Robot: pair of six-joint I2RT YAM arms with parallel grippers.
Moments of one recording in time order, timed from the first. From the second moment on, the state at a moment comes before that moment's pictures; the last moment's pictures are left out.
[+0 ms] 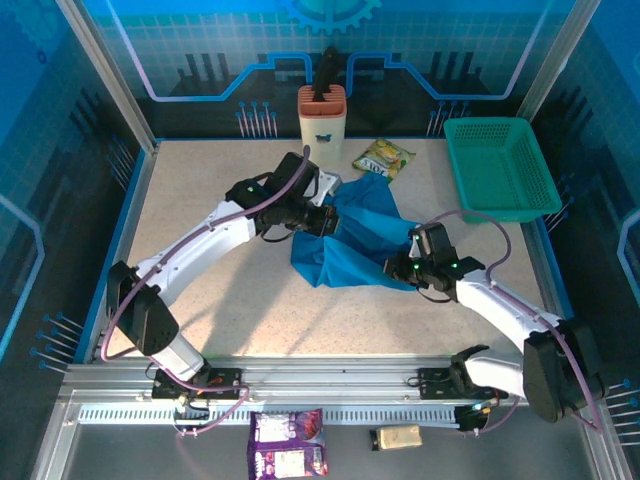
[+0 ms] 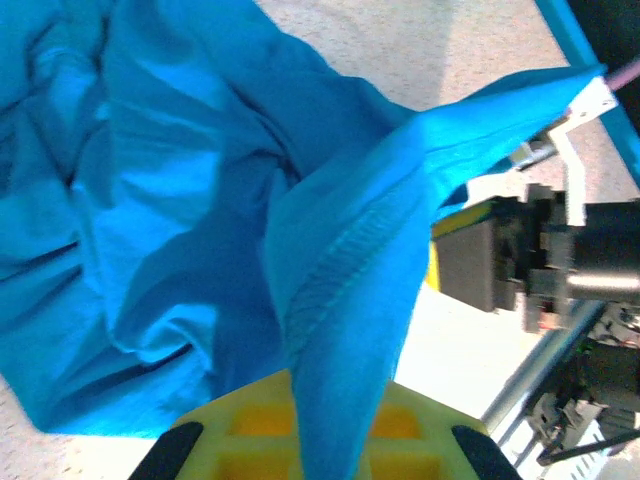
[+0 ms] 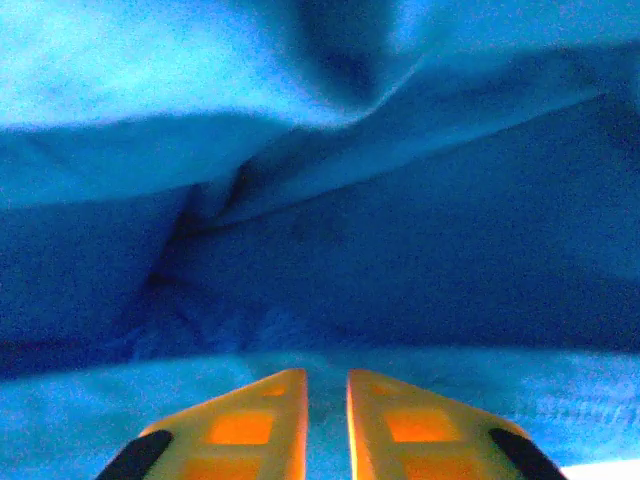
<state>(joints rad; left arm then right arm) -0.62 1.61 1.53 -0.82 0.28 -0.30 0.35 1.18 0.62 -0.37 -0.29 0.69</state>
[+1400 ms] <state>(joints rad) -0.46 1.62 1.48 -0.79 0.15 -0.30 0.57 1.93 1.26 -0.60 0.10 0.47</state>
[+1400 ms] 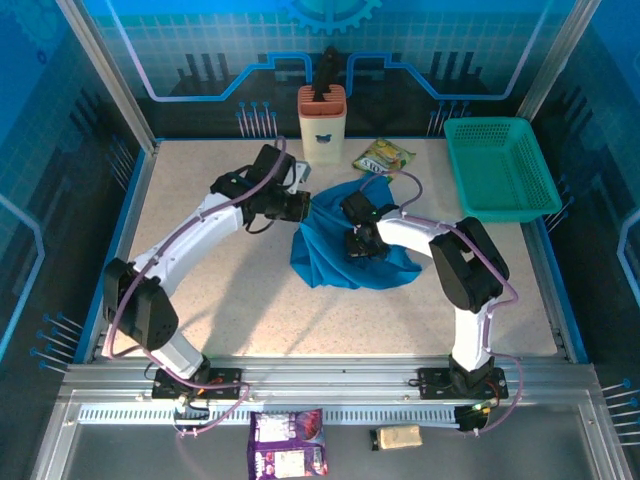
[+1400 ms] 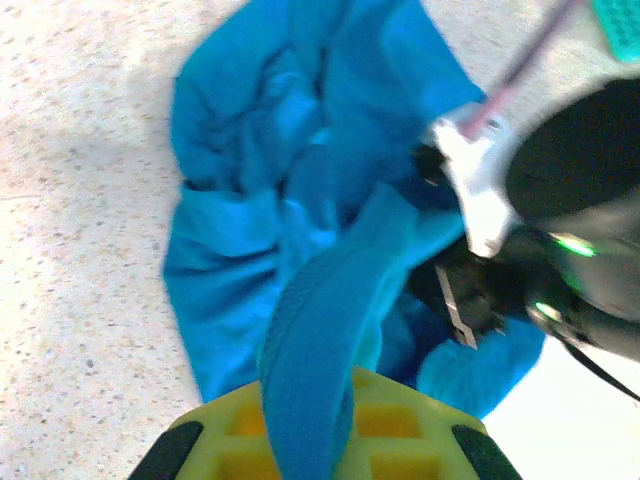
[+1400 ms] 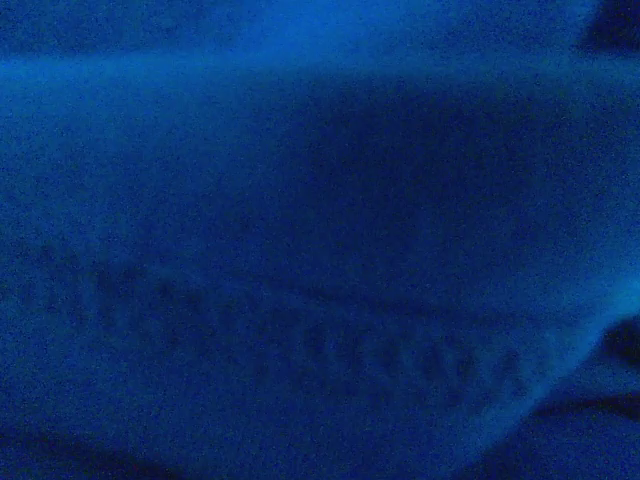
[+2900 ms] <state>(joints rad) -0.44 1.44 1.06 -0.51 0.38 -0.59 0.48 1.47 1.16 -0.71 -0.48 0.33</state>
